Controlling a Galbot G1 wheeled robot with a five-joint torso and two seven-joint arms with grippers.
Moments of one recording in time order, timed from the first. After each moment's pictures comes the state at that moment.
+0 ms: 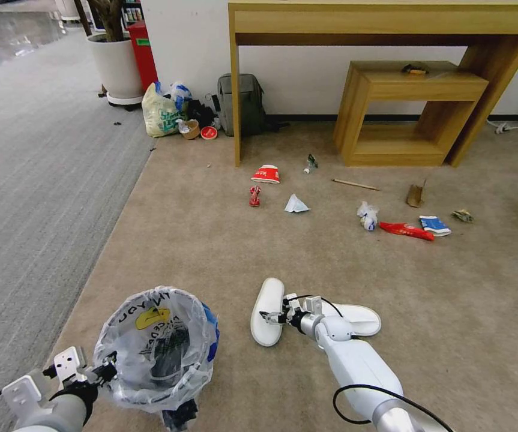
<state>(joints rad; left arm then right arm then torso) 1.79 -1.44 -0.88 -2.35 -0.89 0.74 -0.41 -0.71 1.49 0.23 0.72 0.24 -0.22 -0.46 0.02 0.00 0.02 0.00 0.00</state>
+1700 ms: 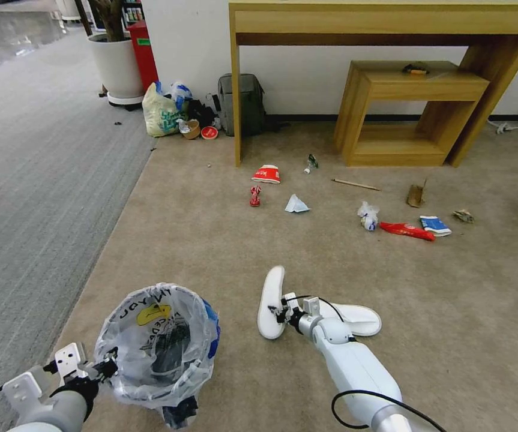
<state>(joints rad) 1.77 -1.42 -0.88 -2.35 -0.88 0.74 -0.41 -0.76 1.45 0.24 0.89 0.15 -0.11 -0.41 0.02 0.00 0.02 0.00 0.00</state>
